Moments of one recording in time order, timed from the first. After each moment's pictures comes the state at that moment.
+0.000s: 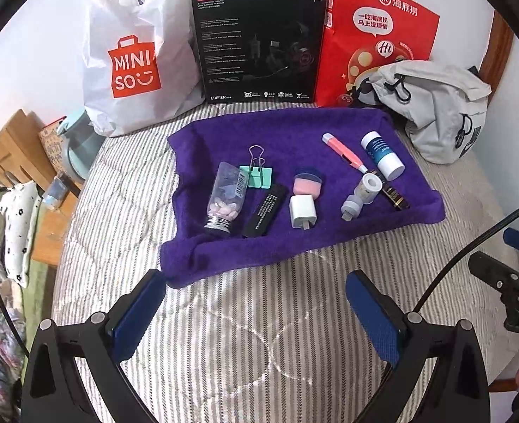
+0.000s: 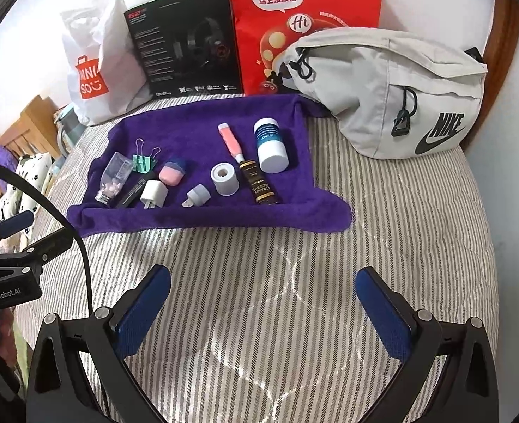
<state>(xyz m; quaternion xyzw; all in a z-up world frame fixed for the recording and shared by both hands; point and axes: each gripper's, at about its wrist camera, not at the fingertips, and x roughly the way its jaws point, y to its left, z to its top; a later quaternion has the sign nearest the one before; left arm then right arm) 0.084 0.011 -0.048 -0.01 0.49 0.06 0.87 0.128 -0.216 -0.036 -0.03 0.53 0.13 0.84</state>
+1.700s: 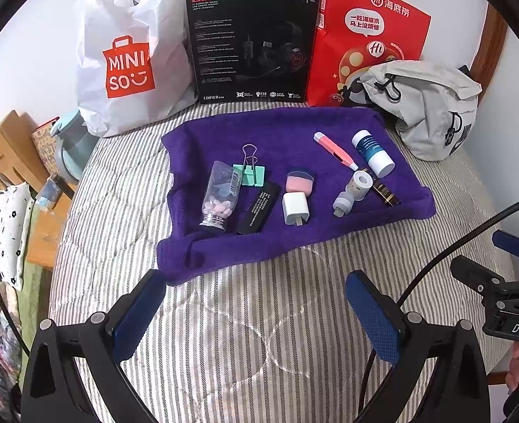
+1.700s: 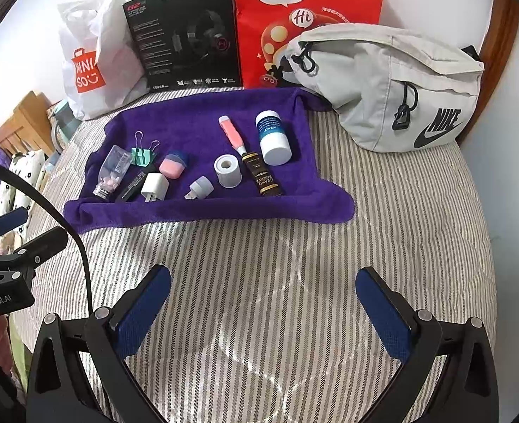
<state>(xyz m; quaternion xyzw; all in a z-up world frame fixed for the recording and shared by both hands) 0.078 0.014 -0.045 -0.02 0.49 0.04 0.87 0.123 -0.204 -0.038 -0.04 0.54 0.11 0.84</state>
